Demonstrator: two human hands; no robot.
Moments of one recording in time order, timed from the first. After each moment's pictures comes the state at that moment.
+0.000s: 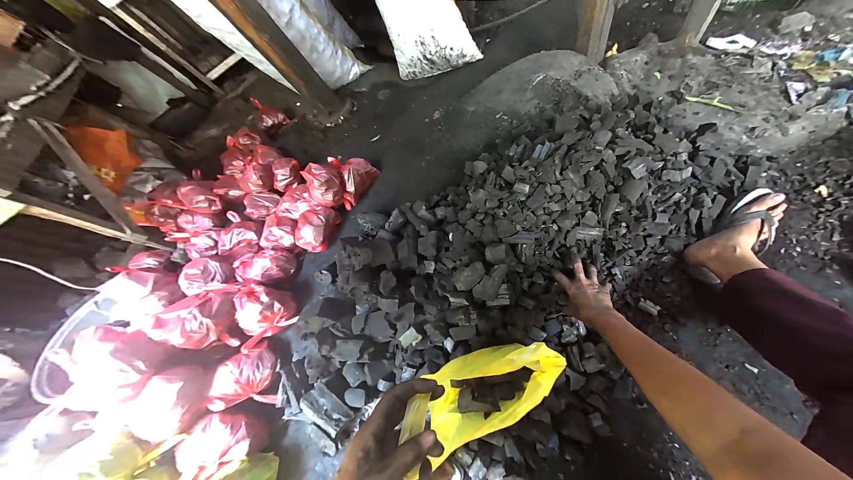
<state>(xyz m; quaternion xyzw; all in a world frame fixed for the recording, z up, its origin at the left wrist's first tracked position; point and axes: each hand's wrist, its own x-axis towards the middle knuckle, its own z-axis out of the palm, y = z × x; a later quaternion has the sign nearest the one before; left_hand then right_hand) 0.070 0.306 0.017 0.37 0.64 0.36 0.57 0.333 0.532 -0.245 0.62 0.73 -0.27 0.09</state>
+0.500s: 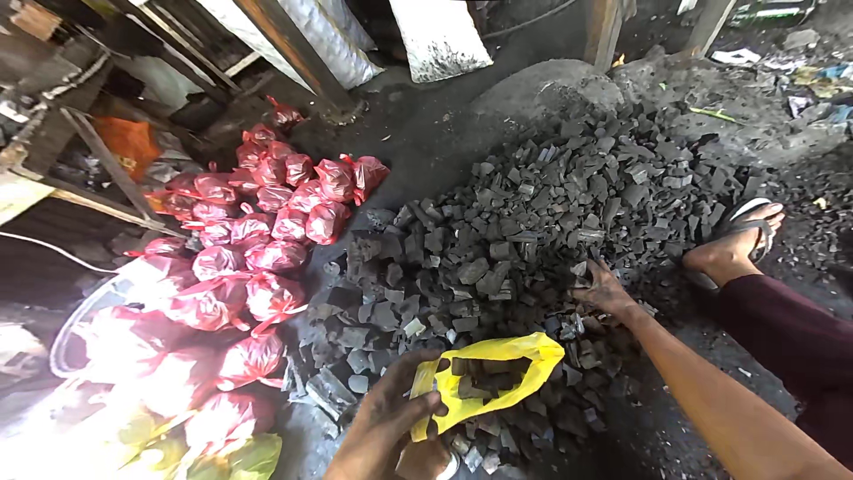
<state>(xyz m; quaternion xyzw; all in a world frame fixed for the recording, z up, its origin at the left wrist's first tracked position) 0.073 0.313 0.011 0.33 0.64 0.40 0.56 0.373 0.531 -0.213 0.61 0.62 -0.46 -0.16</state>
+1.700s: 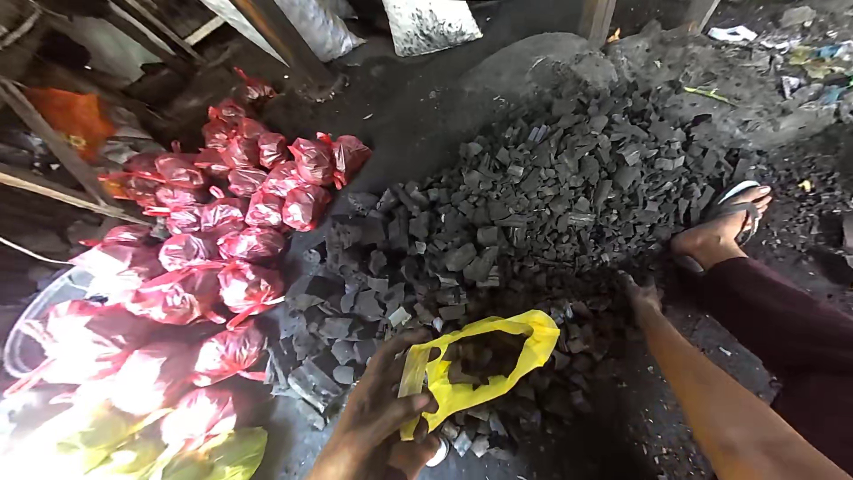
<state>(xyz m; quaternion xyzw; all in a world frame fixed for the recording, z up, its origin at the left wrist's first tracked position) 0.074 0.315 0.003 0.33 0.60 0.41 0.60 0.441 0.500 -0.283 0.82 0.28 -0.44 -0.22</state>
